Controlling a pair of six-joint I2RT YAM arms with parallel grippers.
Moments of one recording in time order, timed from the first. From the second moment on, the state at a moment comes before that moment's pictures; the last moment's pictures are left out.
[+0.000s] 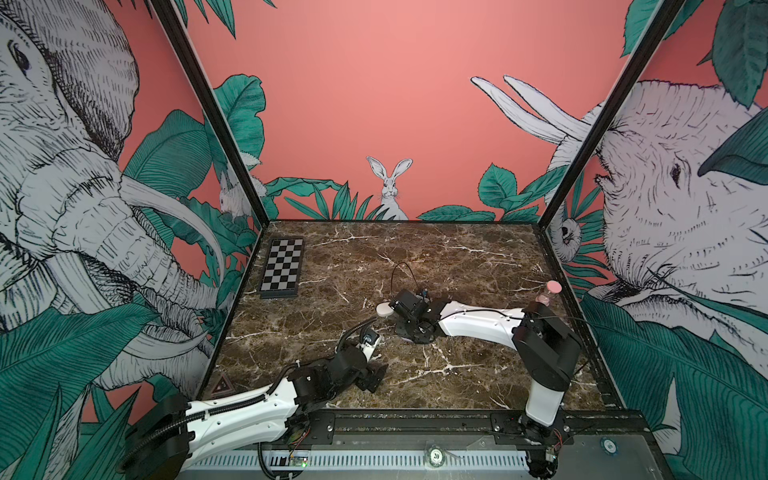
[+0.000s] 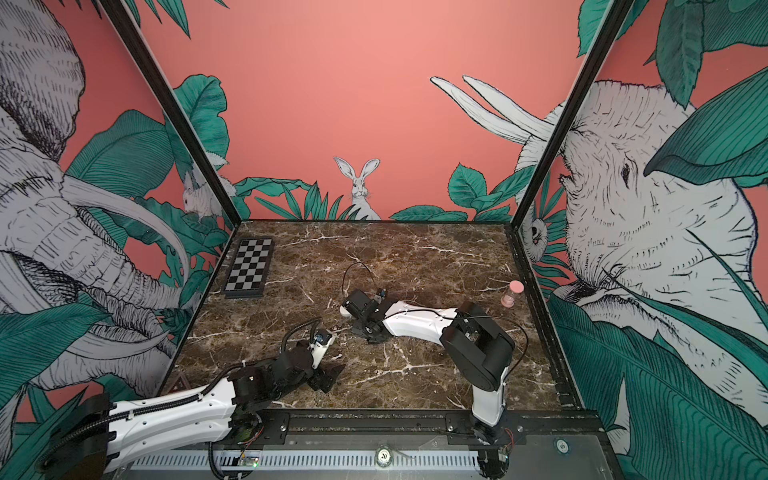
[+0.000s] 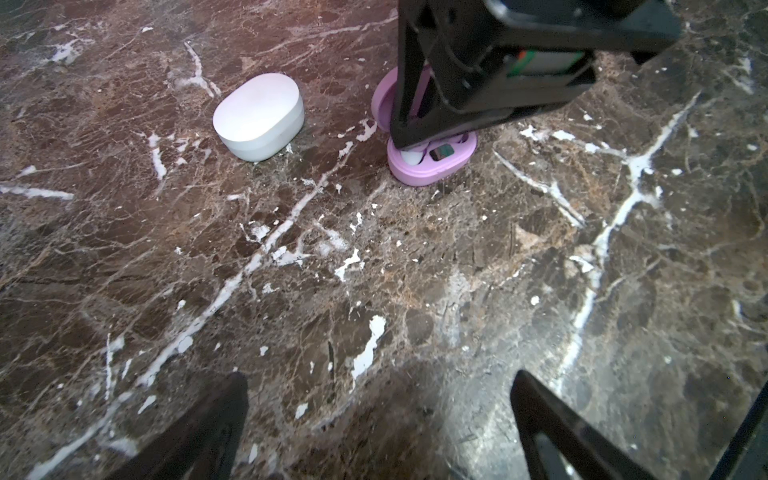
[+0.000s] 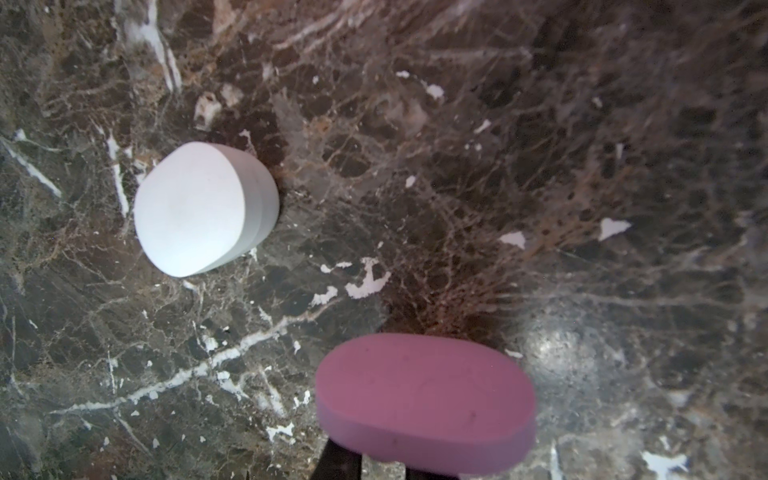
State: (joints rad) left arm -1.10 0.82 0.23 -0.12 -0.27 -0.28; right arm 0.95 1.83 1.17 -0.50 0.12 1.15
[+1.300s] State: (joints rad) left arm -1.10 0.83 0.23 -0.12 -0.27 -0.28; right arm 0.95 1.78 1.13 -0.50 0.10 1.14
